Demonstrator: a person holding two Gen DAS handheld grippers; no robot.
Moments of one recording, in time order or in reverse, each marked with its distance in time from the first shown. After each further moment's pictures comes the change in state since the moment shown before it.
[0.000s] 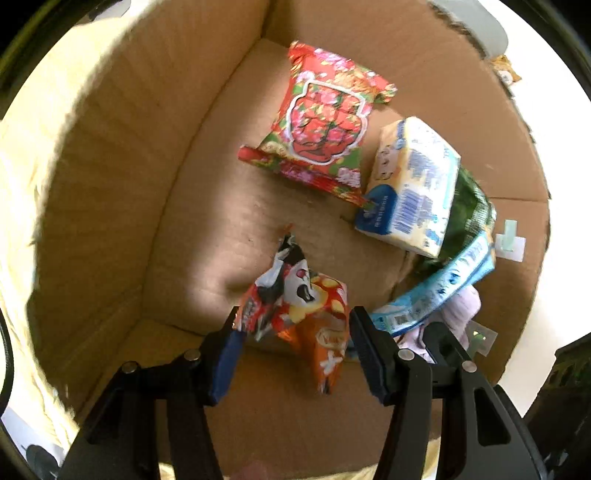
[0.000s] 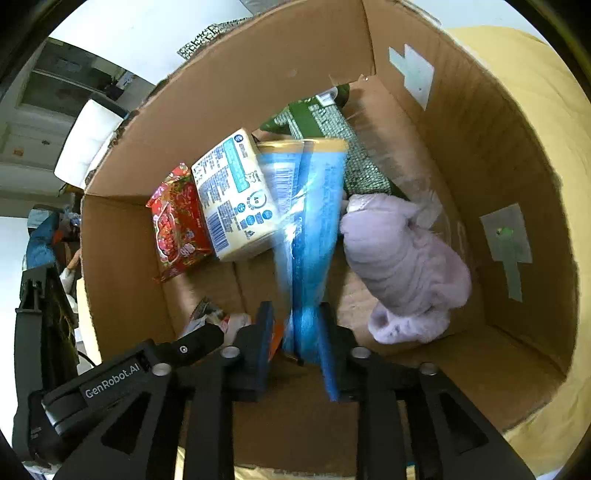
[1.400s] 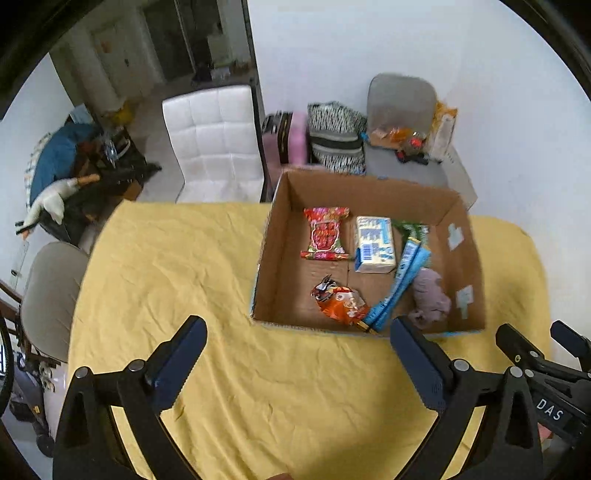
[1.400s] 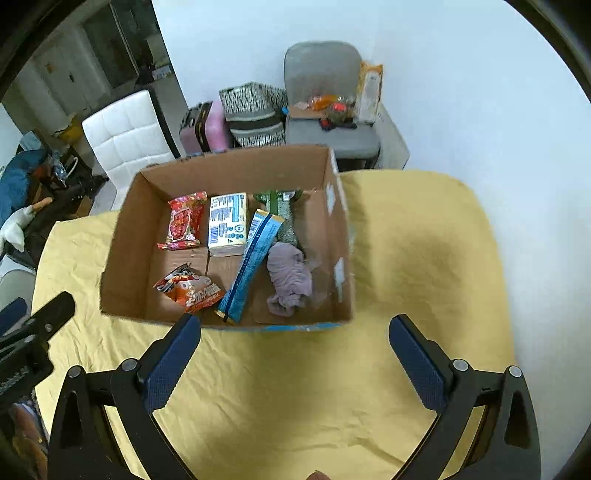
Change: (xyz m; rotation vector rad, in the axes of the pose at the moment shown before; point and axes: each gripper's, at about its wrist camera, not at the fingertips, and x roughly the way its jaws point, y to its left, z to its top) left arm -0.197 -0.037 -0.170 0.310 -0.609 0.300; right arm -0.196 0.001 -0.089 -0.372 -0.310 -0.273
